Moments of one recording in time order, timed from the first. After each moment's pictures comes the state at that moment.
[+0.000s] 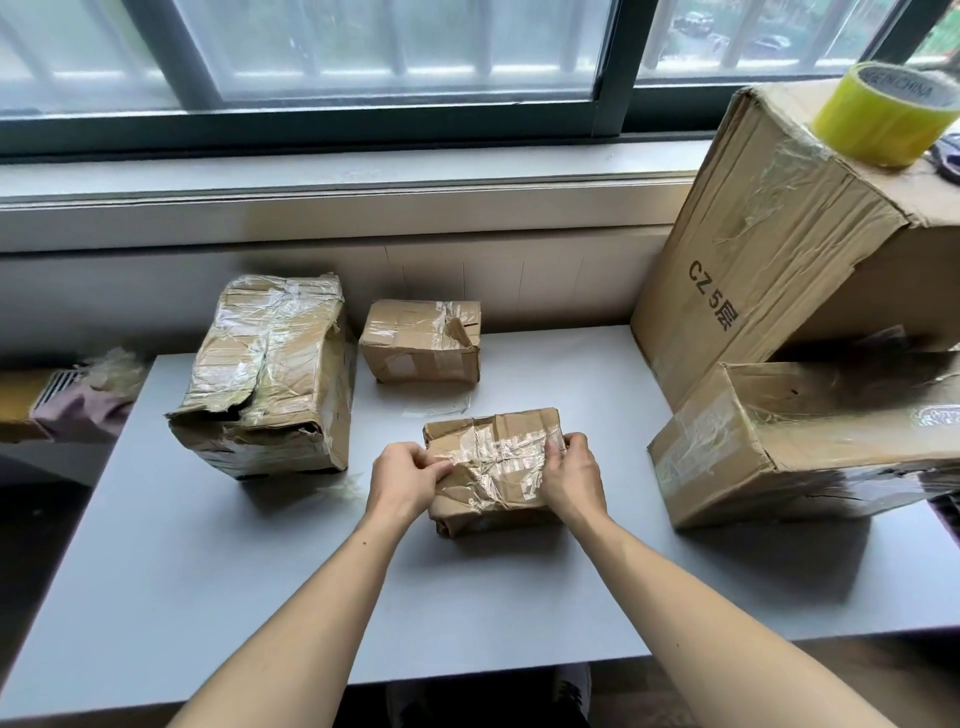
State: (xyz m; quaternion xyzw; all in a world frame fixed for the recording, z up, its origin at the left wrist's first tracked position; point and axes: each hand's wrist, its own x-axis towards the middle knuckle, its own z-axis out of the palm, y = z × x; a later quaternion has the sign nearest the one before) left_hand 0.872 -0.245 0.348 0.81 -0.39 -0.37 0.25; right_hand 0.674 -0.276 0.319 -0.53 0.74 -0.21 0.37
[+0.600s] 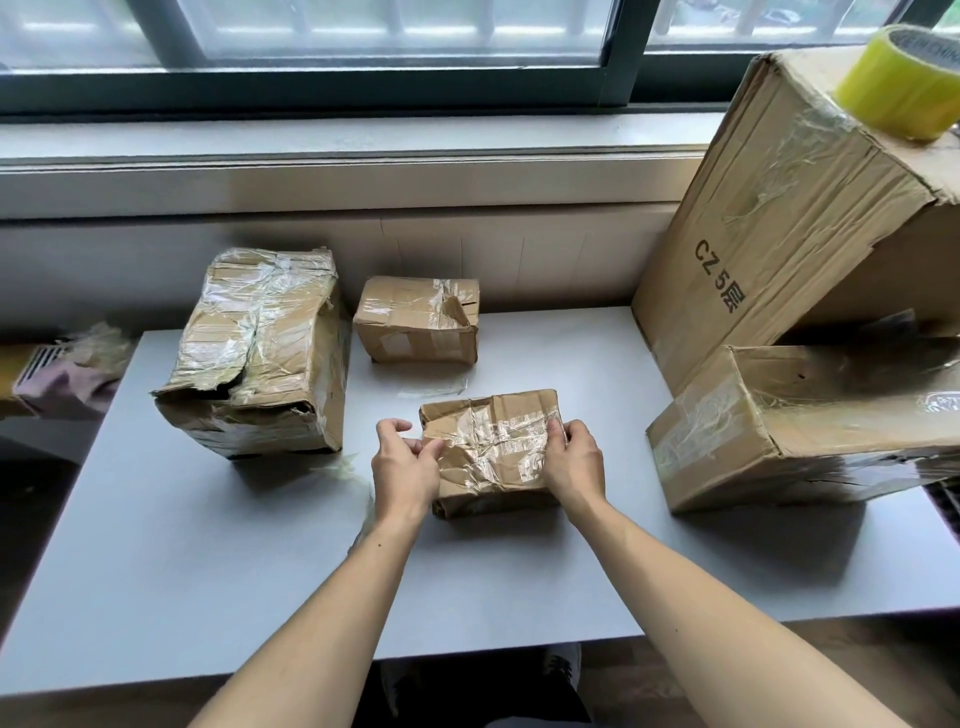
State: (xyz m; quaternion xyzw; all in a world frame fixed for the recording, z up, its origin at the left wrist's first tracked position) left_hand 0.855 -0.231 0.340 0.80 -0.32 -0.34 0.37; right_hand 0.674 -0.274 0.317 -0.46 0.75 -0.26 0.39
